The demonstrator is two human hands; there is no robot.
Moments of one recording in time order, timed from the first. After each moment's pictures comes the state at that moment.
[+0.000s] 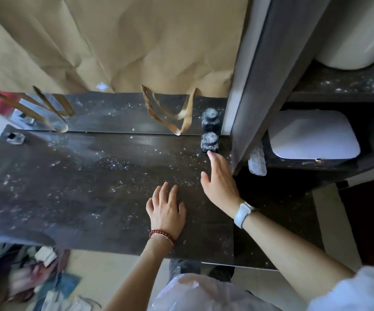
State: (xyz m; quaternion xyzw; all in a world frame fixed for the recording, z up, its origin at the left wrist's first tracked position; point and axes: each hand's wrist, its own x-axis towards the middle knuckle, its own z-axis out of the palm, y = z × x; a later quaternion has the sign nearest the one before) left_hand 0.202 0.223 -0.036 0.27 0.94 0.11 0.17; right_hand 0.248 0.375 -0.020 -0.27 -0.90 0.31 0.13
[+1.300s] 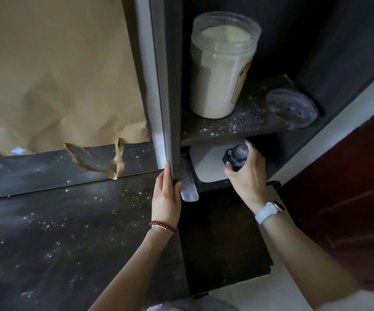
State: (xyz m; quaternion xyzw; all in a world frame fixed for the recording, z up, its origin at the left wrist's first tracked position) left_hand 0.235 0.373 0.044 0.38 0.80 0.45 0.10; right_hand 0.362 0.512 0.072 -0.51 -0.78 0.18 0.31
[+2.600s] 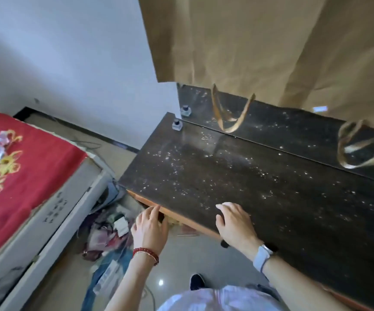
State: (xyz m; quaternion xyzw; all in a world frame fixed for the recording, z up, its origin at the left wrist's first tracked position) left_hand 0.057 -0.161 0.002 0.03 0.98 0.19 0.11; right_hand 0.114 0.049 -0.004 -0.13 -0.96 0.23 -0.07
